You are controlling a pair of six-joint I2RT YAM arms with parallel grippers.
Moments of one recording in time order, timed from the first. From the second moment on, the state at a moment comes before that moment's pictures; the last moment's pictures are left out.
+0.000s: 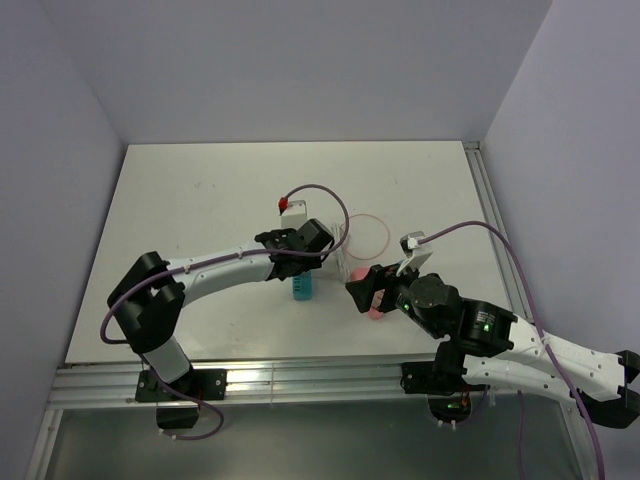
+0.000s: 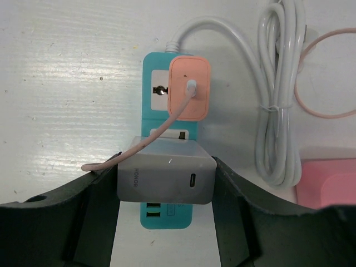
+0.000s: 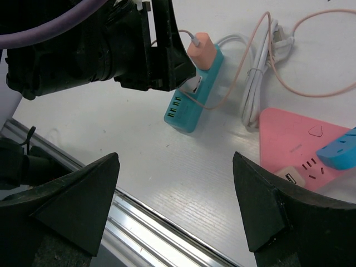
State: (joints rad) left arm -0.94 1.67 1.16 -0.51 -0.54 -0.89; right arm 1.14 0.57 0.65 -0.47 0.50 0.66
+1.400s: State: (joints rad) left arm -0.98 1.71 1.13 -0.47 -0.67 -1.01; right arm 0.98 0.69 0.65 -0.45 0.39 0.75
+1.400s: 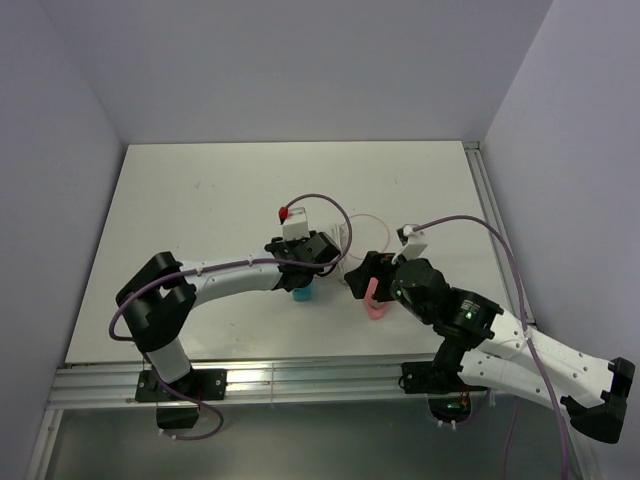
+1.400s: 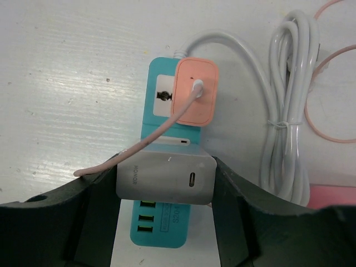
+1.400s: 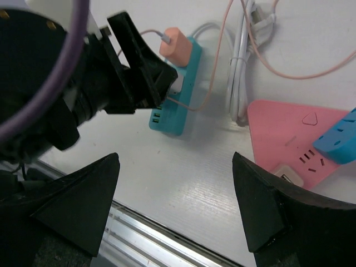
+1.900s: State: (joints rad) left arm -1.10 1.78 1.08 -0.42 -0.94 -1.07; right arm 0.90 0.61 0.62 -0.47 0.34 0.74
